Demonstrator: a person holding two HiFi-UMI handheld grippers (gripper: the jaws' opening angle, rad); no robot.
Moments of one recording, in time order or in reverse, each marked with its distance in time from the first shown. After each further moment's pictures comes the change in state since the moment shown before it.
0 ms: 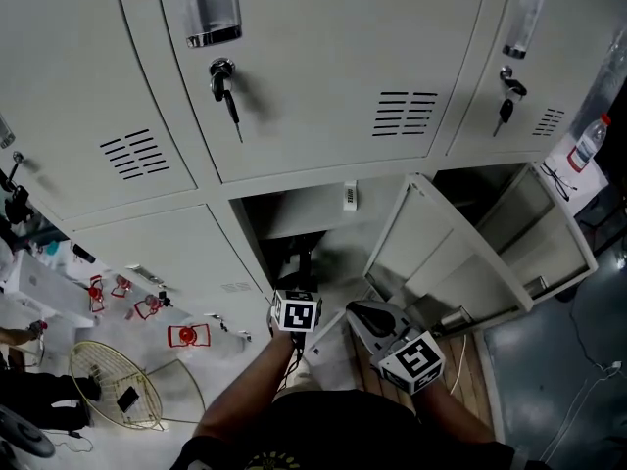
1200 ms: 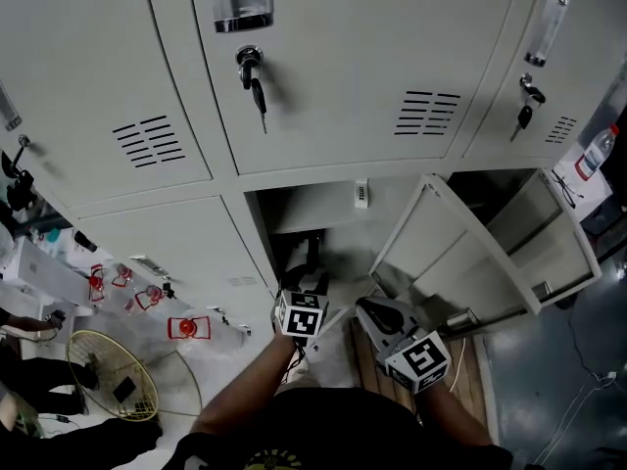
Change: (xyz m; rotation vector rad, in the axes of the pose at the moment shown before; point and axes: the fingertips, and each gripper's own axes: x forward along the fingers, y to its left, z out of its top) left arm -0.017 -0.007 0.018 0.061 -0.125 -0.023; right arm 0.001 -0.005 0.000 -0.008 0.007 -0.035
